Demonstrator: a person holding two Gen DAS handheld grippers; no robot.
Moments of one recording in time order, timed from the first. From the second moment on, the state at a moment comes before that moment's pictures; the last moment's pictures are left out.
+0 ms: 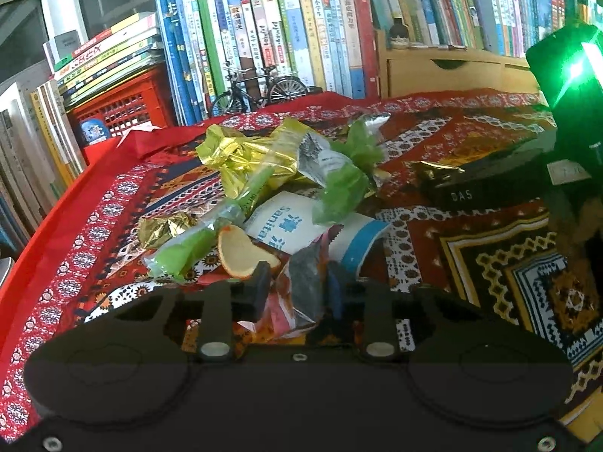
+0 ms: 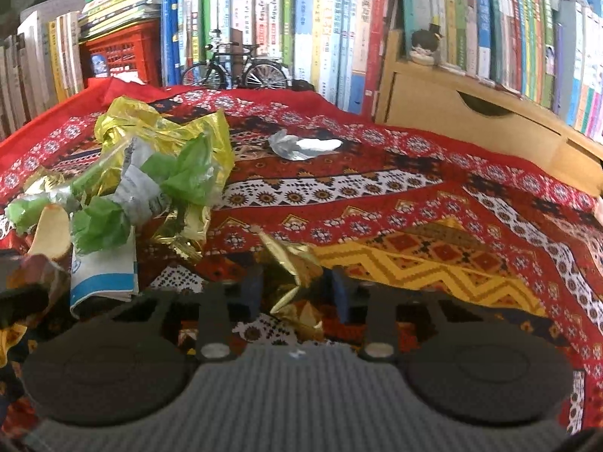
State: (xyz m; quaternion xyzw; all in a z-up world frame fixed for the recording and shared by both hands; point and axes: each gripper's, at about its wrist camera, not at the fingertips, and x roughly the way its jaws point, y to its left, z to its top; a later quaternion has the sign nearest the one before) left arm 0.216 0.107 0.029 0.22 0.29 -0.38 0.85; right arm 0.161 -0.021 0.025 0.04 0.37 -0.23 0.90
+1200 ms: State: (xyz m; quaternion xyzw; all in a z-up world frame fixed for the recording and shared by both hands) left arm 0.180 0.196 0.067 0.19 0.28 -0.38 0.86; right arm 0.086 0.082 0.070 0.07 0.34 -0.23 0.91
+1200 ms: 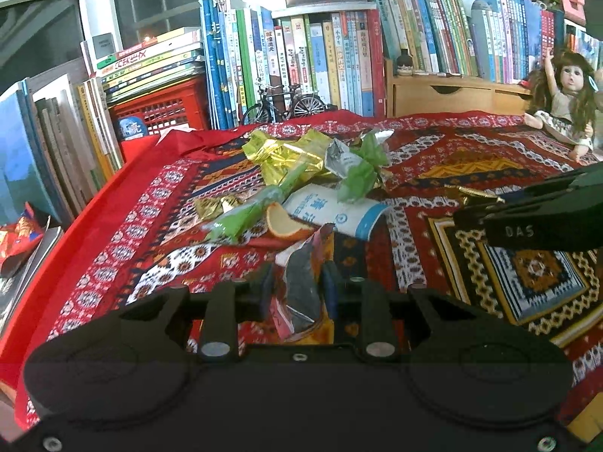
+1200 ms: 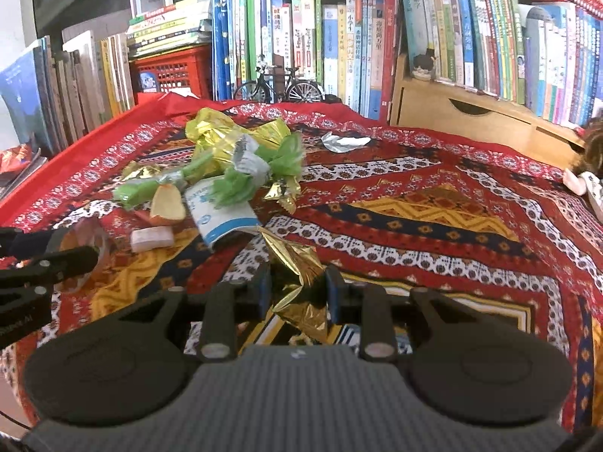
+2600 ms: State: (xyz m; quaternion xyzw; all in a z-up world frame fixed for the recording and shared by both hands) left arm 0.092 0.406 0.039 0.19 0.35 -0.35 0.85; right arm 0.004 0.287 0.062 0.08 0.36 -0.13 0.92
